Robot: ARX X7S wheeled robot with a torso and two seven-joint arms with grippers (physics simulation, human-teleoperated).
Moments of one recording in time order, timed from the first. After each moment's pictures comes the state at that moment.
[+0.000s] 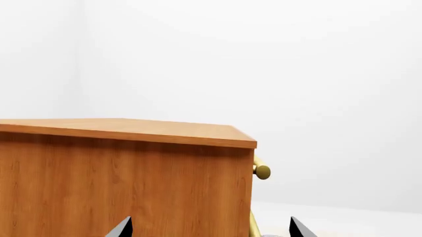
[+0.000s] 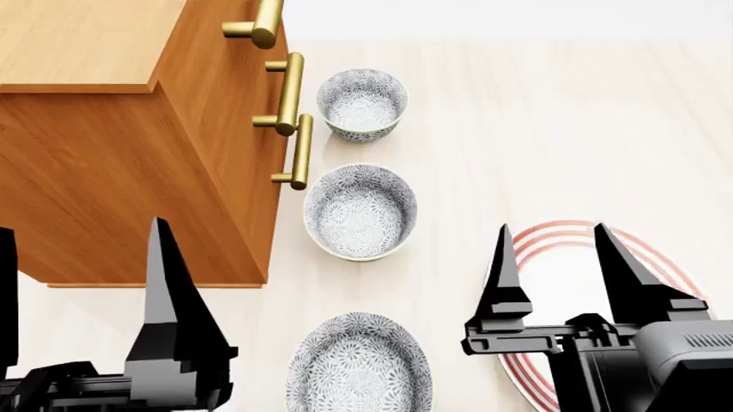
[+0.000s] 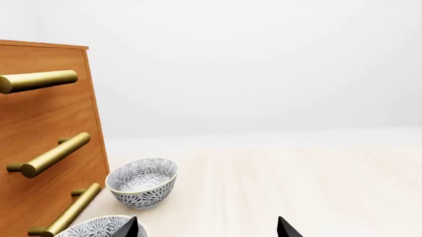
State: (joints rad) left arm -0.85 -1.11 1.49 1.05 -0.30 0.11 -1.56; right arm -0.04 0.32 -0.07 -0.95 0.36 0.47 0.33
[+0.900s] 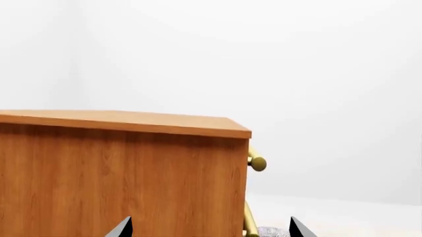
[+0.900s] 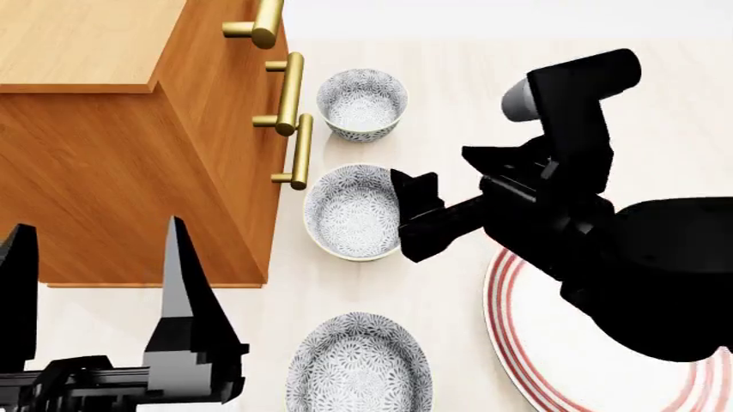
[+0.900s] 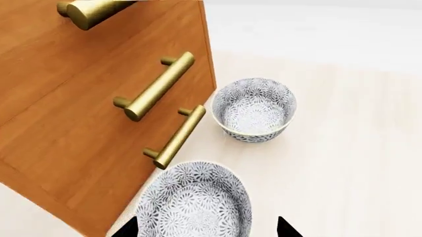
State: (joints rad) left arm -0.84 -1.09 1.46 1.03 -0.34 0.10 -1.54; right arm 1.15 0.67 -0.46 -0.44 1.81 1.02 0.83
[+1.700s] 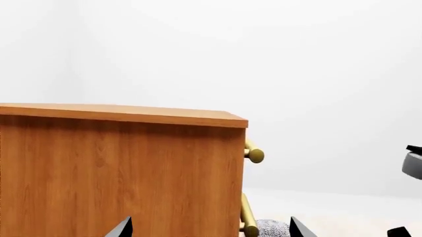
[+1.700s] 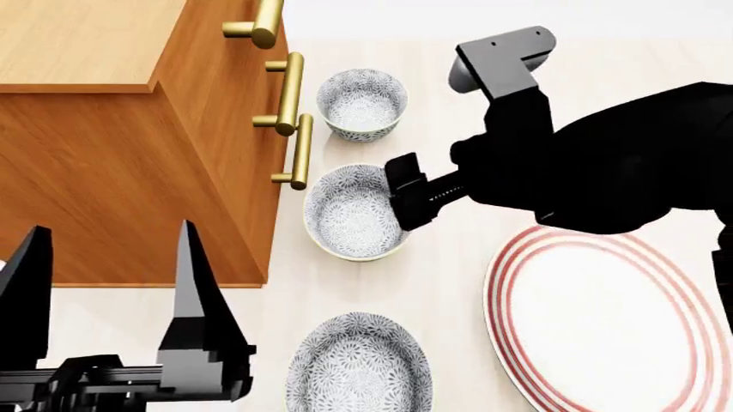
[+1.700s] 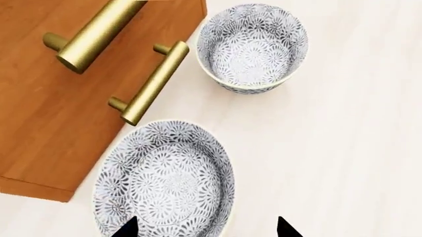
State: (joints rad) left arm -0.79 -1.07 1.41 1.02 -0.35 0.08 -1.51; right arm 1.47 0.54 -0.72 0.07 1.84 1.26 0.74
